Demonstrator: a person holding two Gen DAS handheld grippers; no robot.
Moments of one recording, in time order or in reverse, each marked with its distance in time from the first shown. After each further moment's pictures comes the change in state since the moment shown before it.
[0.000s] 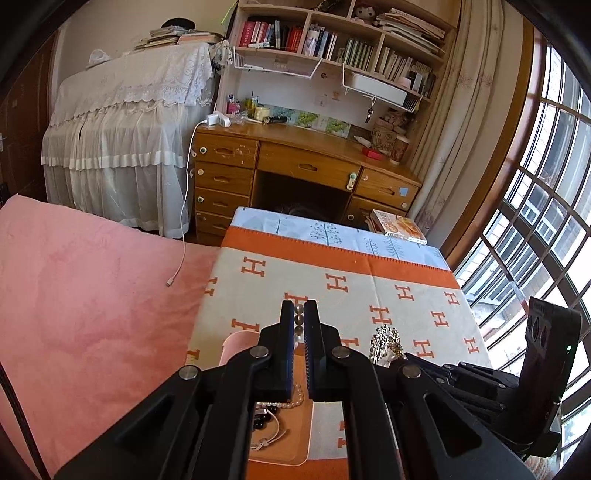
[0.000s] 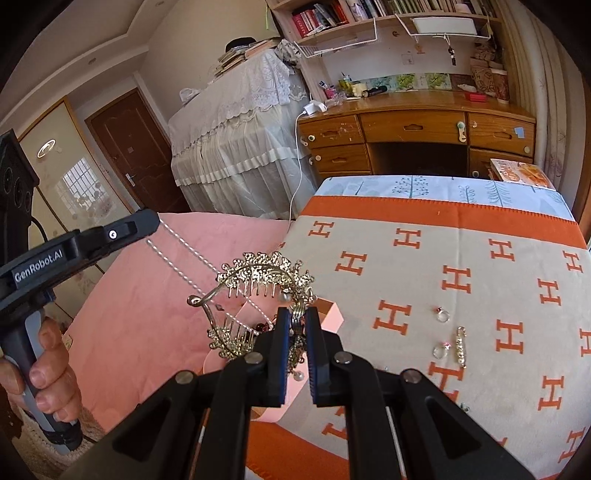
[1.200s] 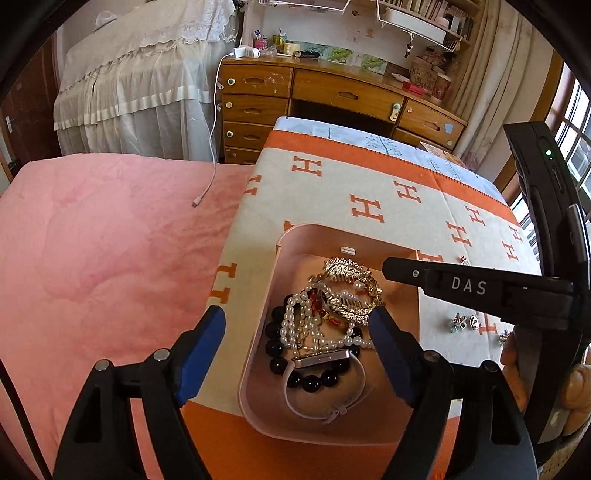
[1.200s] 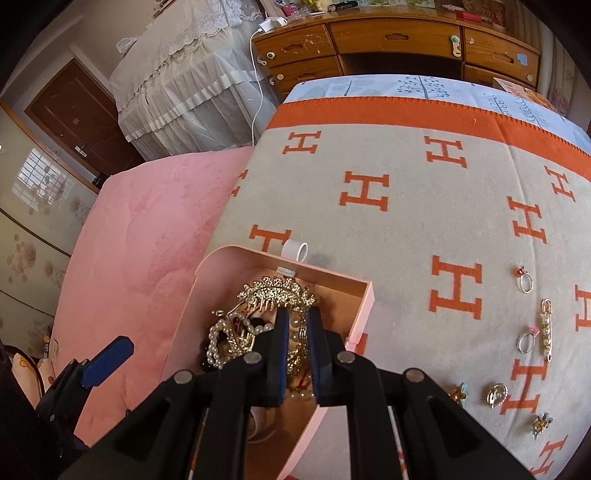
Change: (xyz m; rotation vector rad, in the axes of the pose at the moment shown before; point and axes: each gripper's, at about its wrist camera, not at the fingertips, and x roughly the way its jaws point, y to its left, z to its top) left arm 0.095 0.051 -0.091 -0.001 0.199 0.129; right arm 0.140 -0.001 -0.004 0.131 0.276 -0.101
